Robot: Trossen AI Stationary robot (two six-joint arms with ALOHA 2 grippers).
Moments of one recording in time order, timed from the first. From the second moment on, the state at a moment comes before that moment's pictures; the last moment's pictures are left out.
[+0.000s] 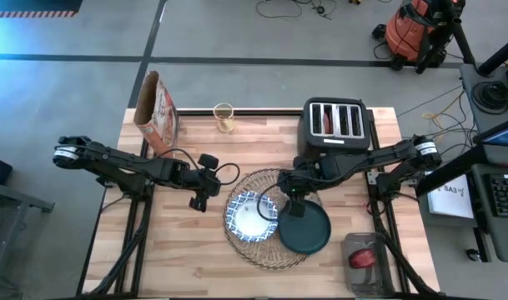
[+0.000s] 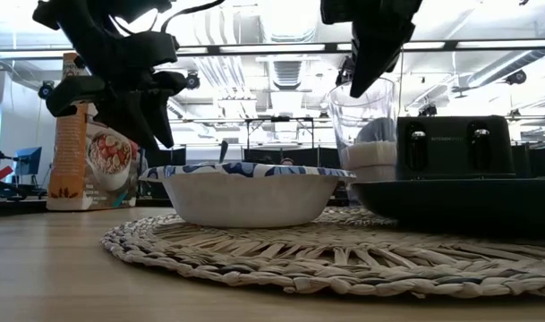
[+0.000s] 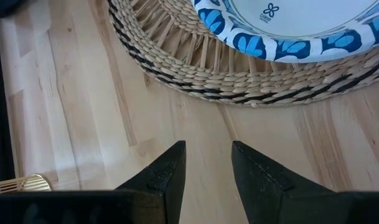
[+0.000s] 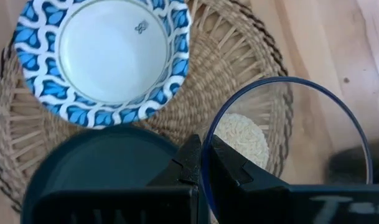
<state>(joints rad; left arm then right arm) -0.11 1.26 0.75 -0.51 -0.26 0.35 0.15 1.59 1.36 -0.91 0.13 0.34</state>
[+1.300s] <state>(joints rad) -0.11 1.26 0.75 -0.49 -0.22 0.35 0.14 1.59 1.31 -0.95 0.21 0.31</state>
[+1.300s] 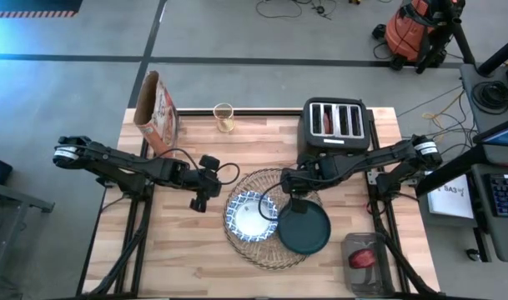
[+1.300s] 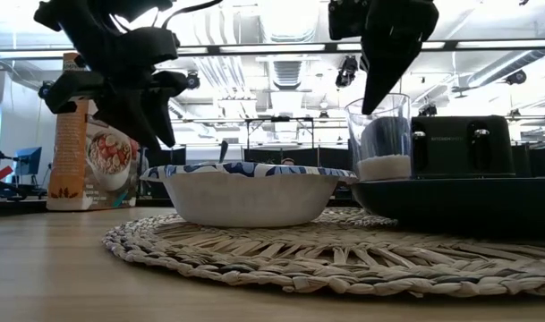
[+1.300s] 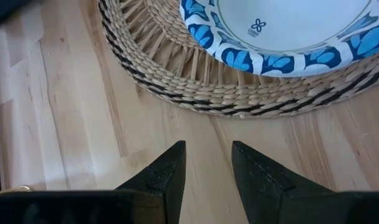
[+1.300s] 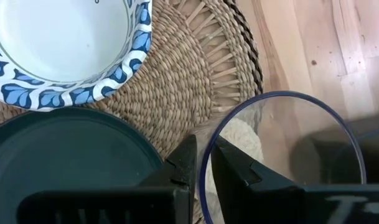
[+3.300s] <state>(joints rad) -0.12 1.26 0.74 -0.48 -0.20 0.32 0.14 1.59 1.36 -0.87 0.22 0.28</state>
